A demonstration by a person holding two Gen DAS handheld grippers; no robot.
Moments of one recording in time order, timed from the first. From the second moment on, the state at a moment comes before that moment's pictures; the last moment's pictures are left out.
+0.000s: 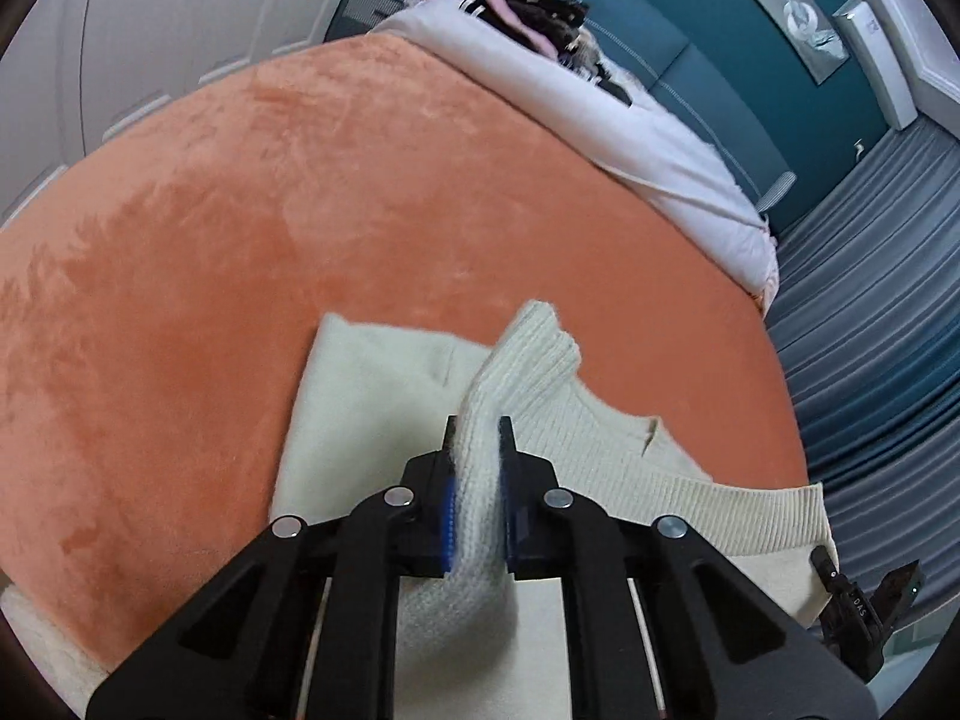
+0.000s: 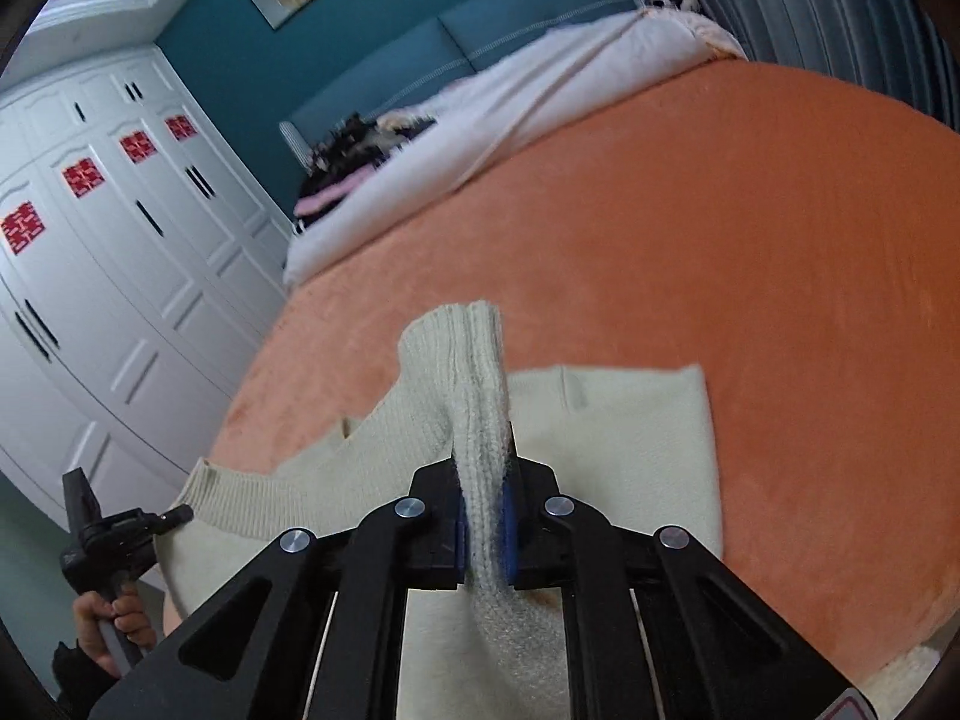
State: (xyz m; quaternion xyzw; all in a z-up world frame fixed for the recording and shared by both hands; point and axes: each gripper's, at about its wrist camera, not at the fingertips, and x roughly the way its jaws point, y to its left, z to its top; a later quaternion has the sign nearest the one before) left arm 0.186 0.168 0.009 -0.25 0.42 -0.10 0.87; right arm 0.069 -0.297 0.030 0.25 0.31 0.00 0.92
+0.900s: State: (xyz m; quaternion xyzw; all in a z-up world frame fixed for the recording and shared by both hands) left arm 0.139 0.062 -0.018 -0.19 0.47 -0.14 0.85; right arm 0.080 -0.156 -0.039 0.16 0.45 0.15 0.87
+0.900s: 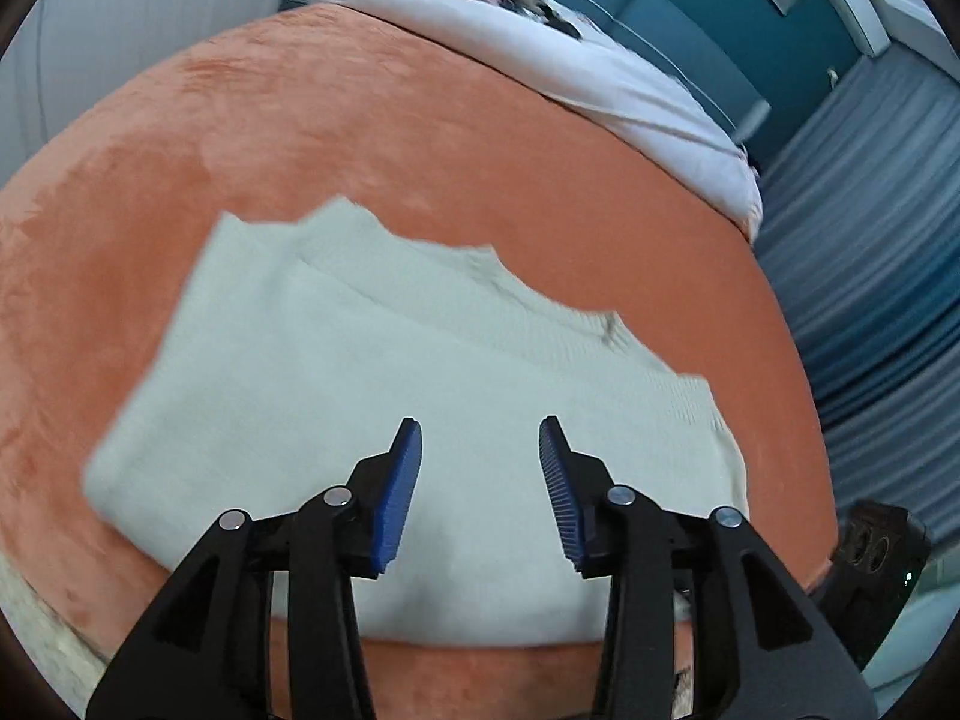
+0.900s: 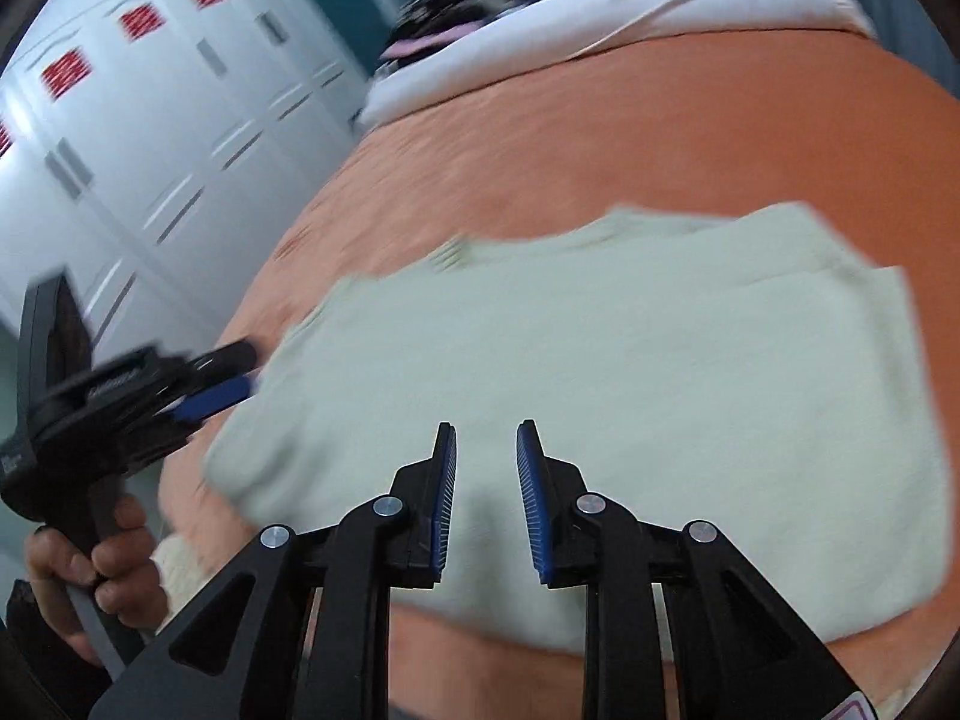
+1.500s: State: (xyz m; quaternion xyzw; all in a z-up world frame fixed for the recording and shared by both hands) left arm 0.110 0.158 -0.078 -0.16 0.51 0.00 0.84; right arm -0.006 -0.319 -0.075 0.16 0.48 -0.08 0.86
